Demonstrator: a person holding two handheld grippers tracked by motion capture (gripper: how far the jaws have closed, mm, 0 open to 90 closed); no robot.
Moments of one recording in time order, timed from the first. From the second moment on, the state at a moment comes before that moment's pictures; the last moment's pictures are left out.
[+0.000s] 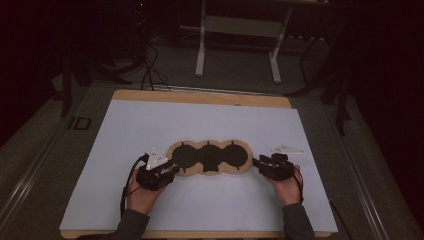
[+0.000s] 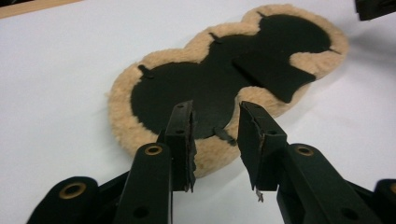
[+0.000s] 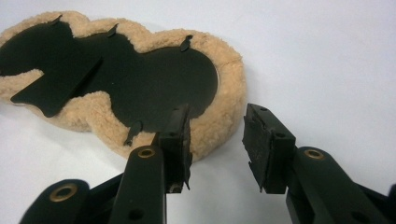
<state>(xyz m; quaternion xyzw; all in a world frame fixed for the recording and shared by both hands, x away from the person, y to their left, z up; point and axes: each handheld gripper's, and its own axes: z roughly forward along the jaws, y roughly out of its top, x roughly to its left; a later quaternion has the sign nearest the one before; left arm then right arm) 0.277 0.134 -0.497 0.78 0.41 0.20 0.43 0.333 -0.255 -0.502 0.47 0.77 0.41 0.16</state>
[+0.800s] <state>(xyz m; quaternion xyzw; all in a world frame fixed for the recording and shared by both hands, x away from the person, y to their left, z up) 0.273 0.098 -0.499 0.81 0.36 0.17 0.43 0.323 -0.258 -0.510 0.45 0.78 0.39 0.16</state>
